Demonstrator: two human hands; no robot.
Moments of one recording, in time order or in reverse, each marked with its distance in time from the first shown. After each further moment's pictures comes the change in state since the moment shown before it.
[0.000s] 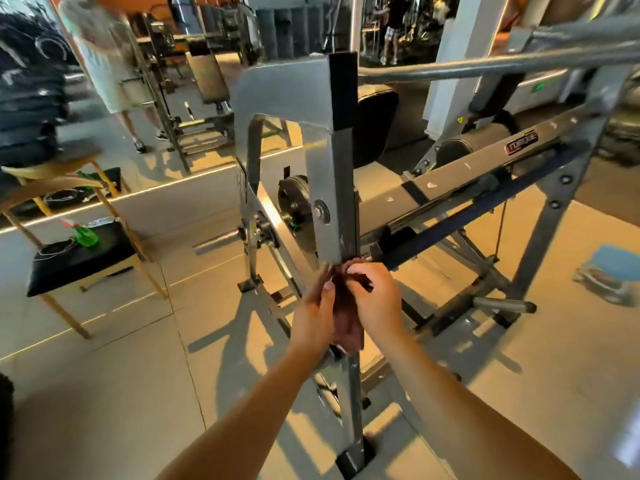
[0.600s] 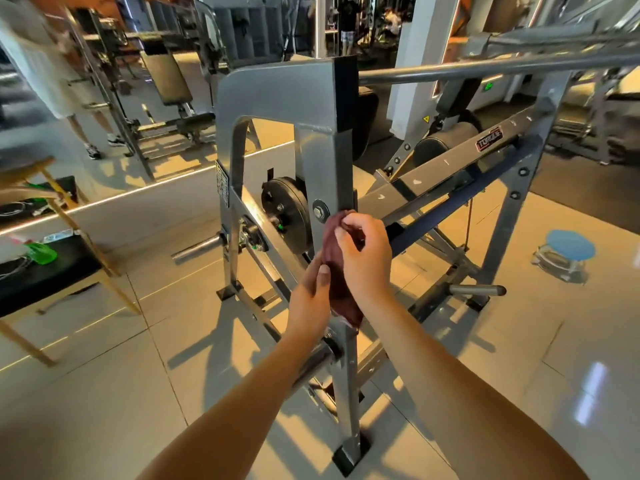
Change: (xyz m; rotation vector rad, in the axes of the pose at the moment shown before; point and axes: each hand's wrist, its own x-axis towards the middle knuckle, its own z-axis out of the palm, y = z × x) left_hand 0.020 0.010 -0.023 -0.007 -0.139 0.079; right_hand 0.033 -0.063 0.016 0.058 0.249 -0.004
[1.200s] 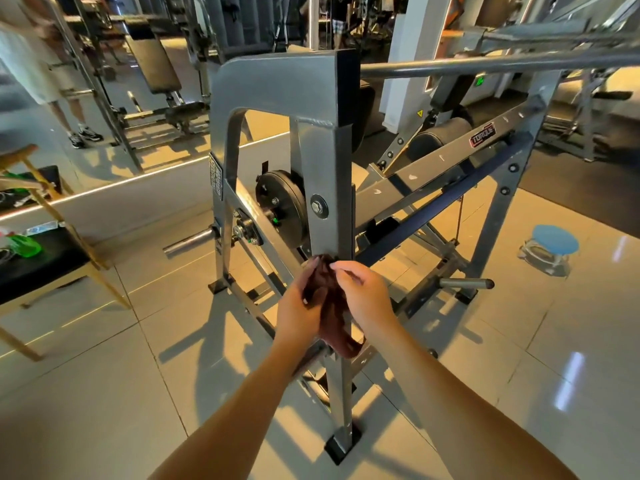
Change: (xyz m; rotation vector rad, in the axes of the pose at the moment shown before) left_hand -0.007 -0.026 -0.016 0.170 0.031 0.009; right_hand -0.049 0.019 -0.018 0.075 -0.305 0.433
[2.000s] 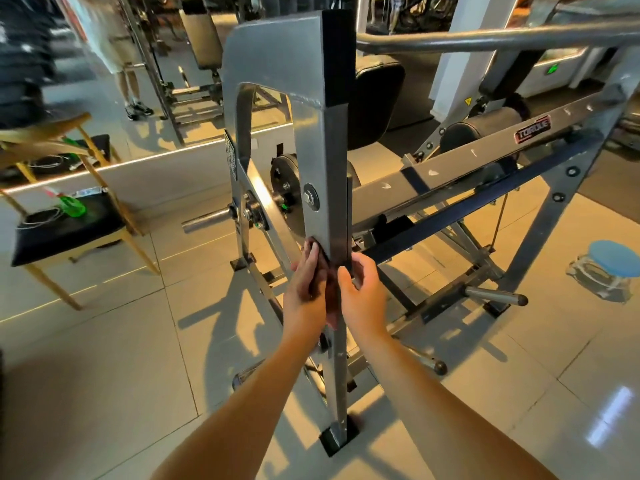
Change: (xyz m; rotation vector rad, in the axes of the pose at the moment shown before) left_hand 0.014 -0.013 0.057 -0.249 0.188 -0.023; right_hand 0.040 0.050 -0.009 0.008 0.031 -0.099
